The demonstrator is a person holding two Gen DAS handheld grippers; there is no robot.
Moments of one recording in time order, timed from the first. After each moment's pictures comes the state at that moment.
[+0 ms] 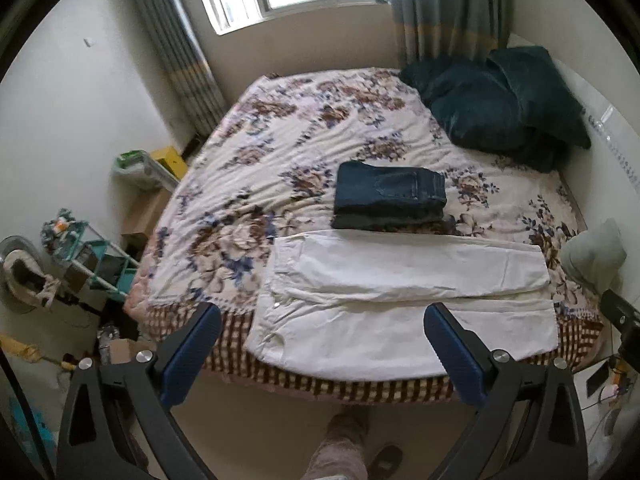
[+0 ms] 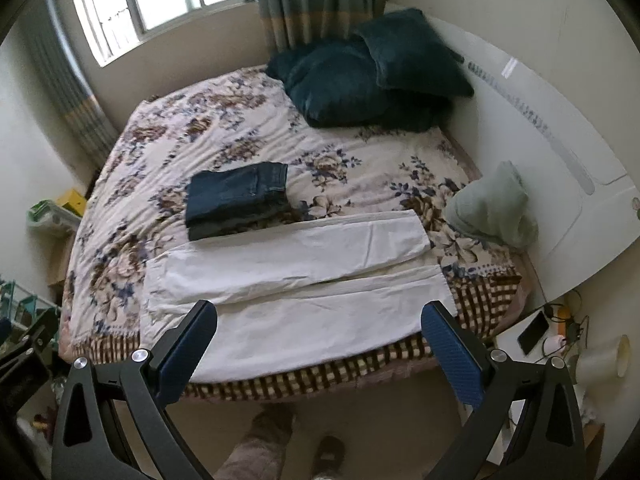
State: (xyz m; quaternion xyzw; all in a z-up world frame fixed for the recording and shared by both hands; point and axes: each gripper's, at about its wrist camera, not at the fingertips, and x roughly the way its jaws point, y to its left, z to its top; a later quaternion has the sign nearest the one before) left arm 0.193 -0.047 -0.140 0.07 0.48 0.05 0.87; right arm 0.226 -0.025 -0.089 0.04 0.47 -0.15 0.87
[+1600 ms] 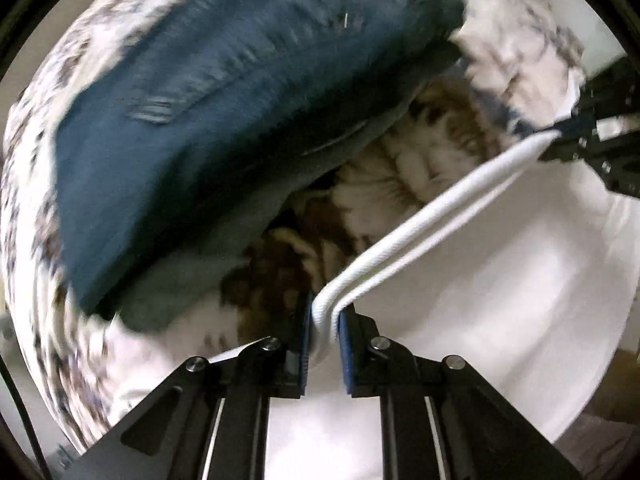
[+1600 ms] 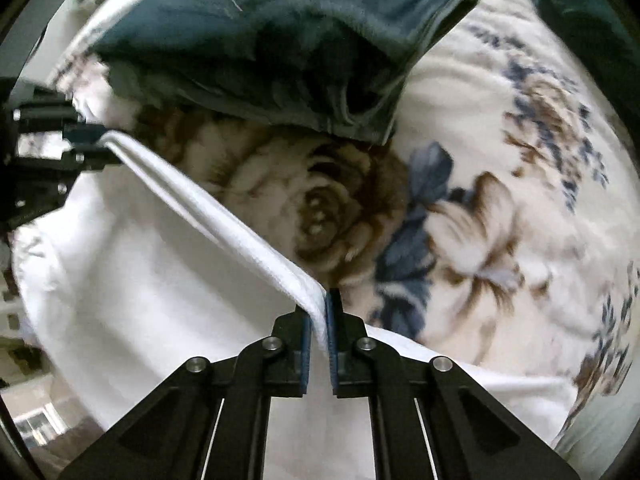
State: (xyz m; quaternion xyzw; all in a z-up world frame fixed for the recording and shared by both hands) left arm 0.533 -0.113 -0.479 0.25 0.63 -0.24 0.69; right arm 0.651 -0.151 -0.577 -0.15 0.68 0.13 0.71
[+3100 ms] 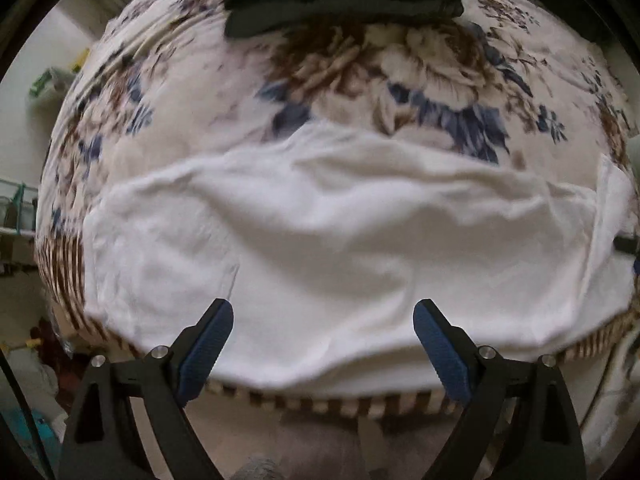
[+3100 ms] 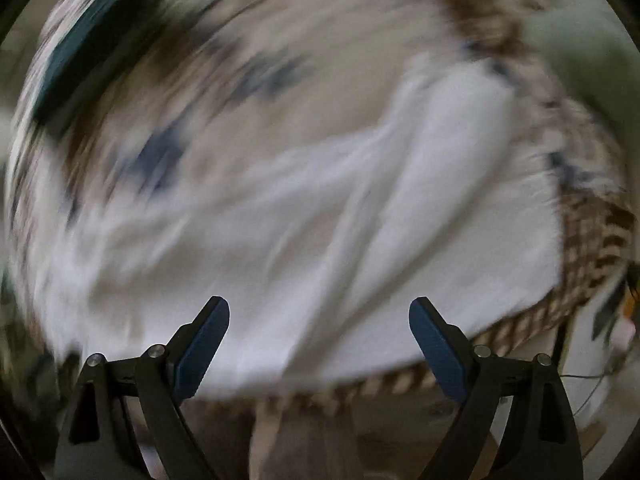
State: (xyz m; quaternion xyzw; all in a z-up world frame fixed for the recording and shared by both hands) left arm 0.300 -0.122 -0.486 0.07 0.67 0.01 0.74; right arm 0.369 -0.296 -0.508 0.12 0.69 -0.17 0.70
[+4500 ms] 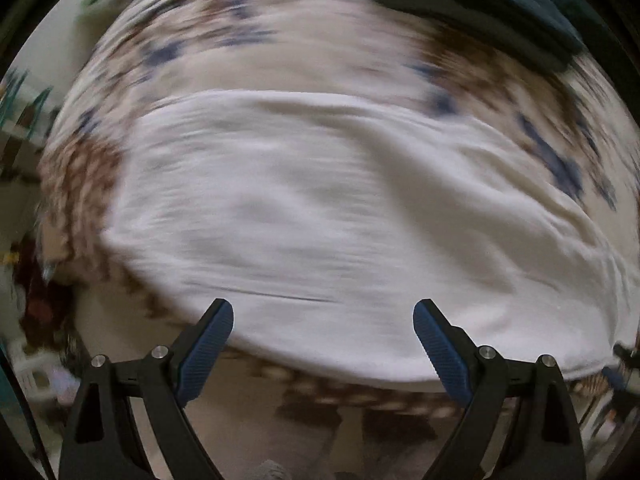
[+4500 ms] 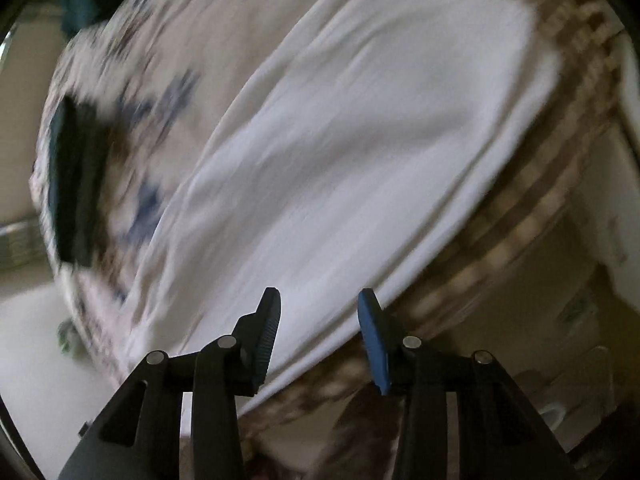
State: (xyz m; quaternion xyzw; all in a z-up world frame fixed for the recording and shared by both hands) left arm 0.265 0.061 -0.492 -0.05 0.67 0.12 0.73; right arm 0.145 -0.345 -0.485 0.40 0.61 -0.20 0.65
